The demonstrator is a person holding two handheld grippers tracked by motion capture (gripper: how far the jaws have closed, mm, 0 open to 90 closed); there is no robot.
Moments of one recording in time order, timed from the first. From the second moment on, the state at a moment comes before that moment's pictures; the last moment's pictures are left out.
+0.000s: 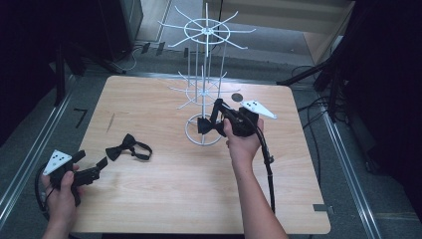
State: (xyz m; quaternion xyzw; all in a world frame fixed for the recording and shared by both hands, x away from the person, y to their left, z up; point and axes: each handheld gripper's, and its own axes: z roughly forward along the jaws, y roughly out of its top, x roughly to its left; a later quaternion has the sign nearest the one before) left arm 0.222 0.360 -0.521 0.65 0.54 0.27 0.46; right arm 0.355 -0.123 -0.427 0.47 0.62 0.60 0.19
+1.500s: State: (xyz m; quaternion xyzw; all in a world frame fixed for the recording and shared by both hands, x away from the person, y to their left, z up) left arm 0.222 0.360 -0.521 0.65 0.54 0.27 0.46; right arm 0.300 -0.110 -0.459 0.42 0.68 0.56 0.20
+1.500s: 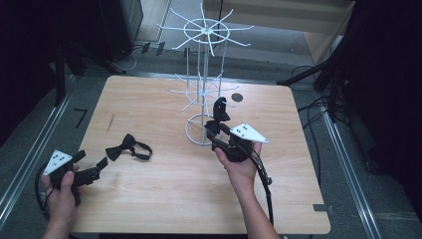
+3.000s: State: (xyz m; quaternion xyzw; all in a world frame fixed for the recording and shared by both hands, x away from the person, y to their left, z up) left arm 0.223 0.360 -0.521 0.65 0.54 0.27 0.46; right arm 0.305 -0.006 -0.497 0.39 0.73 0.54 0.14
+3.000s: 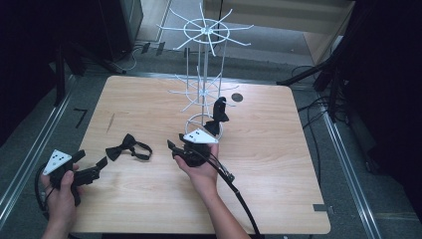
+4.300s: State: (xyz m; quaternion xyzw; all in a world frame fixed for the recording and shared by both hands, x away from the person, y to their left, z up) left arm 0.223 0.360 -0.521 0.65 0.54 0.27 0.46; right arm 0.319 0.058 -0.529 0.40 0.76 0.50 0.10
